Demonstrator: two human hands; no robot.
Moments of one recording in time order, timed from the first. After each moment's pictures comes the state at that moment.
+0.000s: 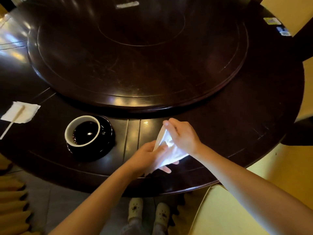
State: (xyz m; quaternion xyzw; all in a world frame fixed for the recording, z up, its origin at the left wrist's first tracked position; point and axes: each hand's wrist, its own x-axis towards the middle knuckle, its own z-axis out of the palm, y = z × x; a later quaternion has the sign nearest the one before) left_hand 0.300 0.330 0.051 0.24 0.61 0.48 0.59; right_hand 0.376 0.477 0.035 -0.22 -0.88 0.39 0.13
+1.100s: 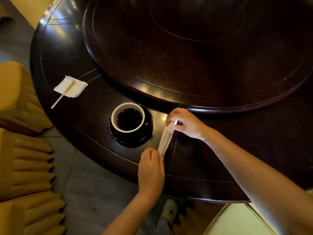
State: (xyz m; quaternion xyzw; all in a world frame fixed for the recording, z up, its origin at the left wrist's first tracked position) left_hand 0.298 0.243 -0.012 0.24 0.91 0.32 0.05; right_hand 0.255 0.458 0.001 -0.02 -0.94 0.34 -0.07
